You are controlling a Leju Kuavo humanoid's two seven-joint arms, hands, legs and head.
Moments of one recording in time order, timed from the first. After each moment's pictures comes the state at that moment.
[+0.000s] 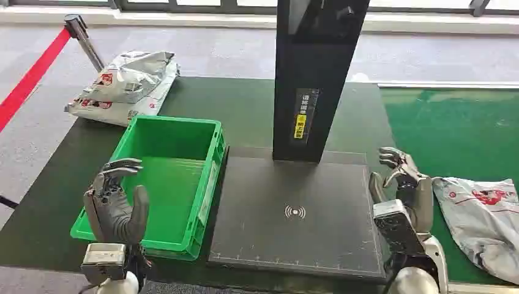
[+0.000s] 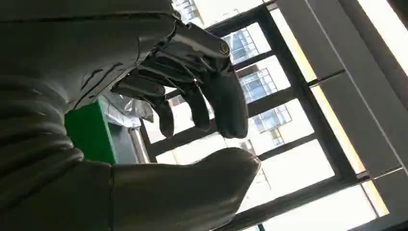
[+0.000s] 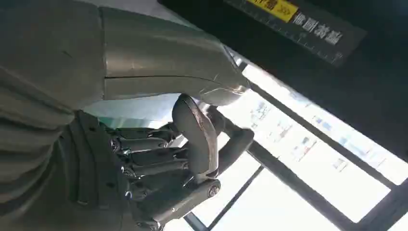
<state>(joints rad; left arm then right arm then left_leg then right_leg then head) 0.08 -0.02 -0.27 -1.89 -0.30 0.45 -0.55 0.04 -0.03 0.04 -1.79 0.59 -0.21 -0.27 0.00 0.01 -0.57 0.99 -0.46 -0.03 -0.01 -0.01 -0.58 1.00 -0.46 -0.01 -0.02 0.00</state>
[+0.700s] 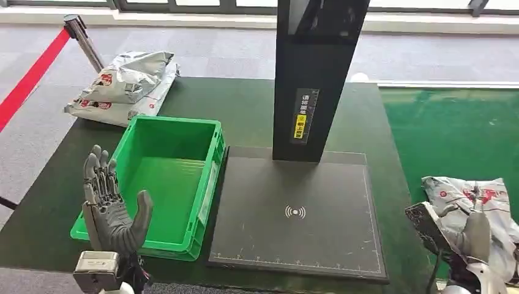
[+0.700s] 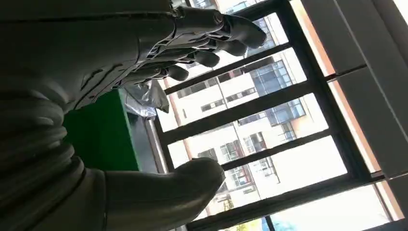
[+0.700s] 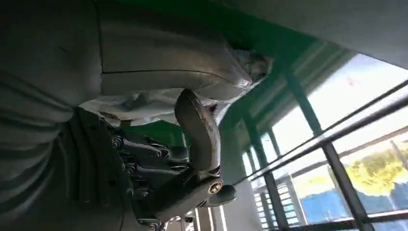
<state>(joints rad) 0.14 -0.01 -0.28 -1.91 -0.23 0.43 -0.54 0.10 -0.13 -0.34 -1.55 0.97 -0.13 0.04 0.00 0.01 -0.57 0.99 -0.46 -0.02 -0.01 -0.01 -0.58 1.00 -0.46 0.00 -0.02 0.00</state>
